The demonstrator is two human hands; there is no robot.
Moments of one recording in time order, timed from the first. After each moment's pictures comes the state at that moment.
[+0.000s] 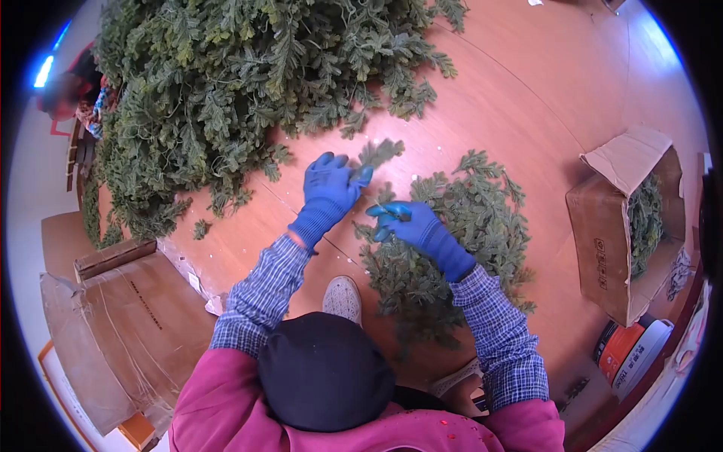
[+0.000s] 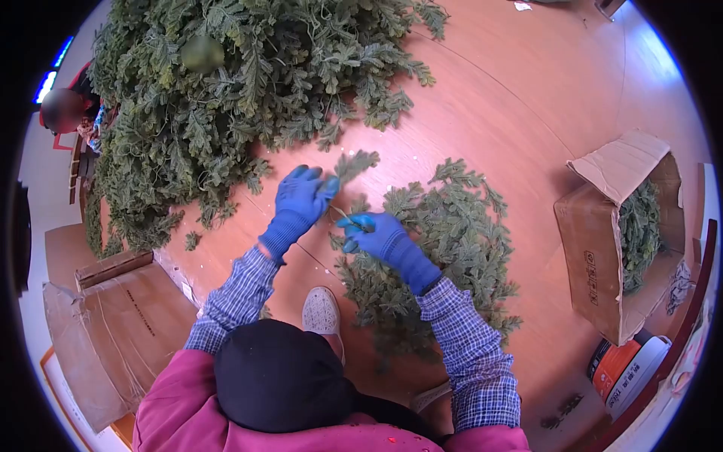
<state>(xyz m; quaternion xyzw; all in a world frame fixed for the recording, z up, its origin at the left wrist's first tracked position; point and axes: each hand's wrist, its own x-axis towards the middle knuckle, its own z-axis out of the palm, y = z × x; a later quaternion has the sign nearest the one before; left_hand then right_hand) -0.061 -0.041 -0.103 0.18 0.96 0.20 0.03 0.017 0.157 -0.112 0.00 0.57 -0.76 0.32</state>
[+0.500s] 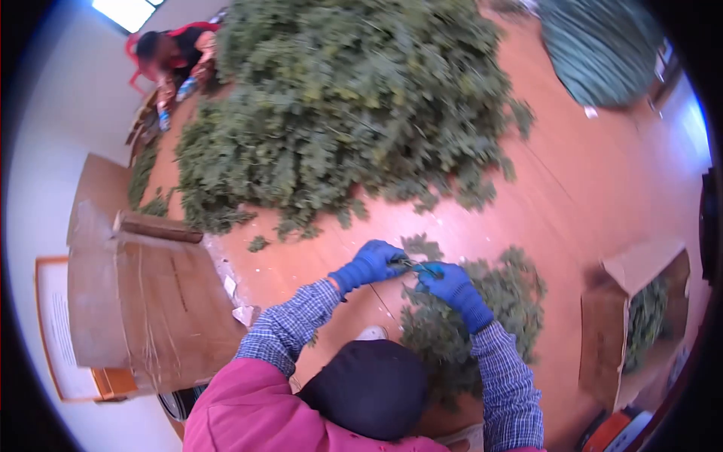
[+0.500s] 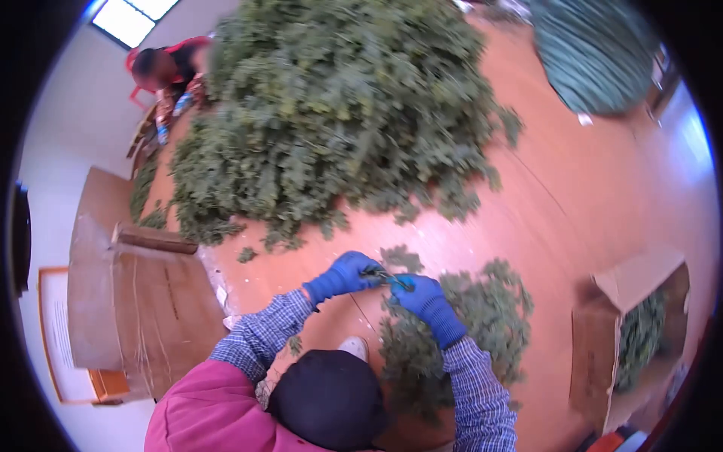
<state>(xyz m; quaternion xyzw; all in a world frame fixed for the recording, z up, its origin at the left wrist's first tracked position) -0.041 -0.101 -0.094 0.23 0.91 0.25 0.24 -0.011 0.140 -0.123 -0.10 0.70 -0.62 0.33</state>
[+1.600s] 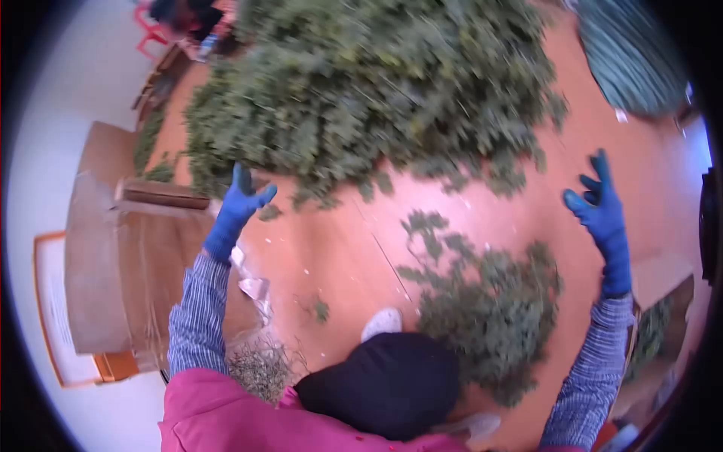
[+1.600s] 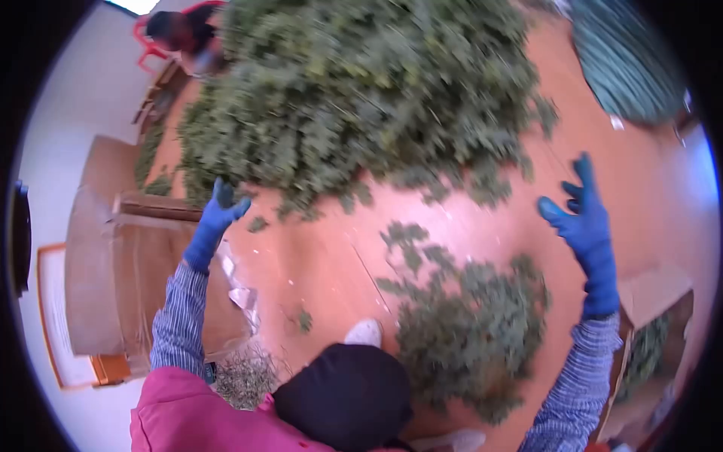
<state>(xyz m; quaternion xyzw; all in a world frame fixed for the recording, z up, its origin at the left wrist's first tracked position) -0.015 -0.379 0.015 -0.19 0.85 0.49 -0.06 -0.132 0.281 0.028 -0.06 0.88 -0.48 -0.02</state>
